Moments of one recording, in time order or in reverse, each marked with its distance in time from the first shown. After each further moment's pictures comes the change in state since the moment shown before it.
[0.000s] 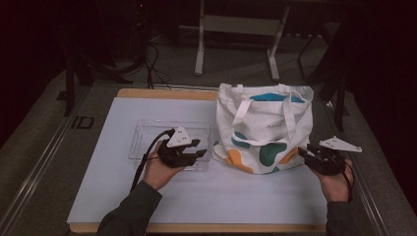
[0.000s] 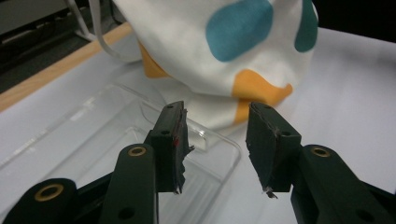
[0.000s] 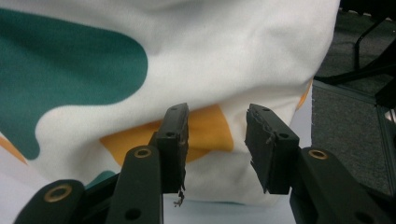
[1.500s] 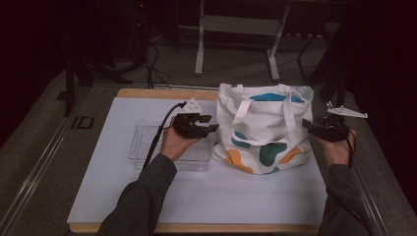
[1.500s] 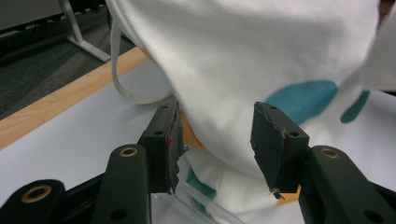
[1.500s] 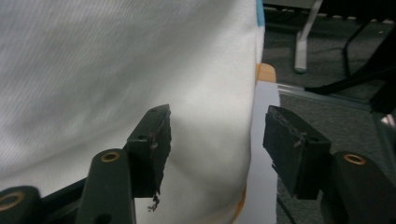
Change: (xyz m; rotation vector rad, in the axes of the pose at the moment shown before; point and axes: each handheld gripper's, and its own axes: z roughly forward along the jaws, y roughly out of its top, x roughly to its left) left arm 0.053 0.046 0.054 -0.054 -0.049 -0.095; right arm -0.060 0.061 0.046 -0.044 -0.010 0.108
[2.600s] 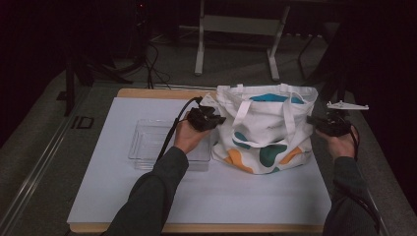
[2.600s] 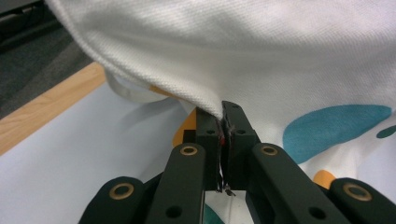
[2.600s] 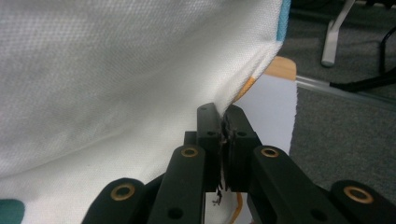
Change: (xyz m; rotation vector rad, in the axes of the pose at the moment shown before) left arm -0.002 0.022 0.033 0.087 0.020 0.023; right arm -0.014 0.012 0.002 0.054 0.093 -0.051
